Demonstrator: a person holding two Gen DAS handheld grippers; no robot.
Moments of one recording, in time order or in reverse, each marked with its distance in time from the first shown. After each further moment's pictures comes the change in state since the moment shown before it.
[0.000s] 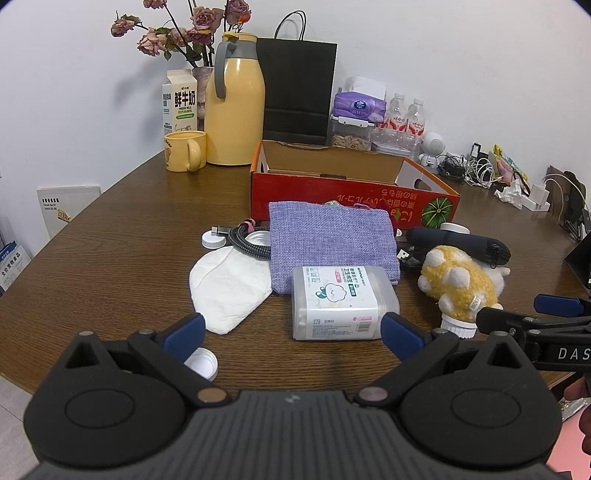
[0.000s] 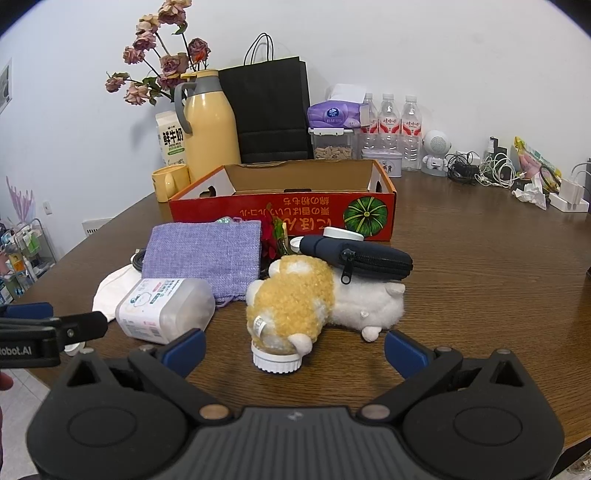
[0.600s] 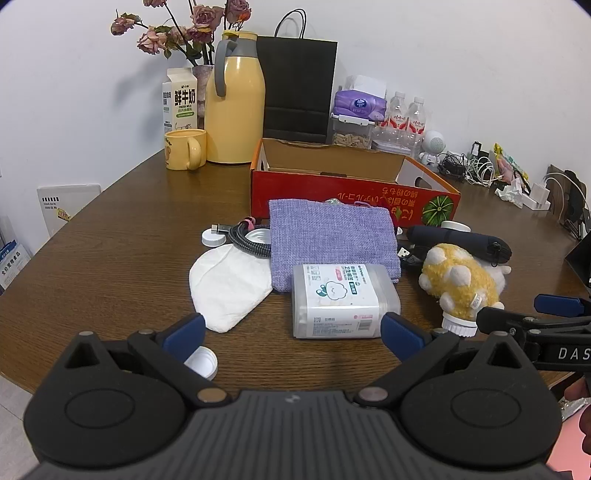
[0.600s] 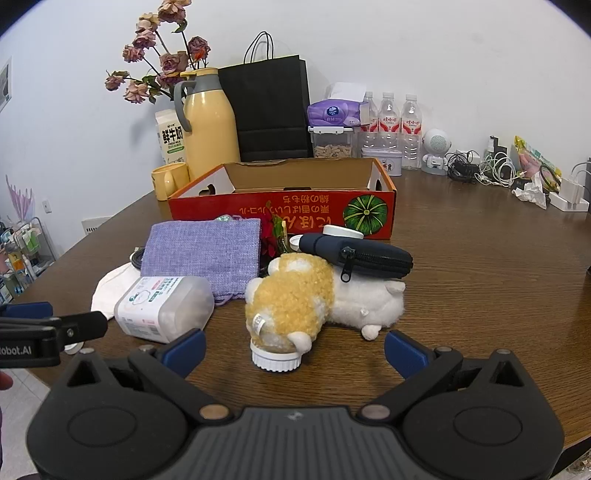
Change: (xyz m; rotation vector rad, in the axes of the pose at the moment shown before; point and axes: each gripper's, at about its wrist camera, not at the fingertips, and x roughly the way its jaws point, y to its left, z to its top) left arm 0.000 0.000 0.000 0.000 0.000 0.000; right arm 0.000 -0.004 -0.003 -0.001 0.002 -0.001
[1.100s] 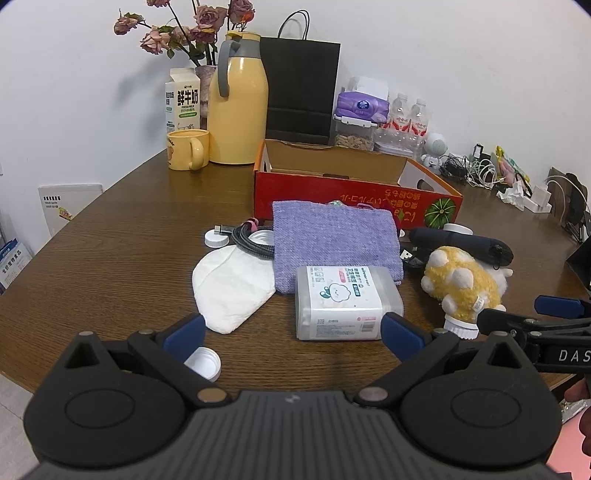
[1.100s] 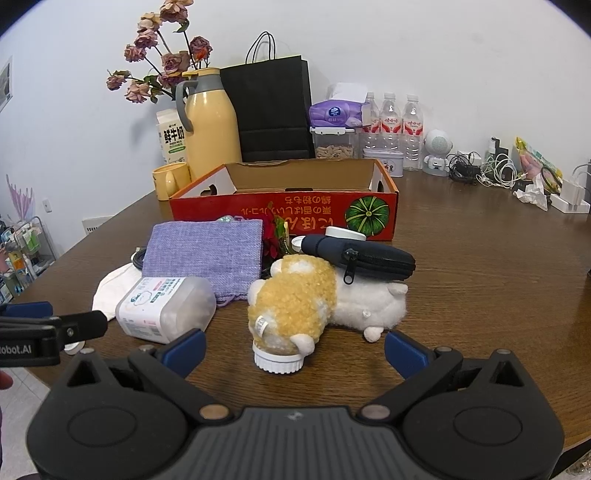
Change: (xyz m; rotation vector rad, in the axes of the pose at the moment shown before) left arm -0.001 0.003 0.000 -0.007 -0.003 0.003; right arm 0.002 0.001 0.000 -0.004 0.001 0.000
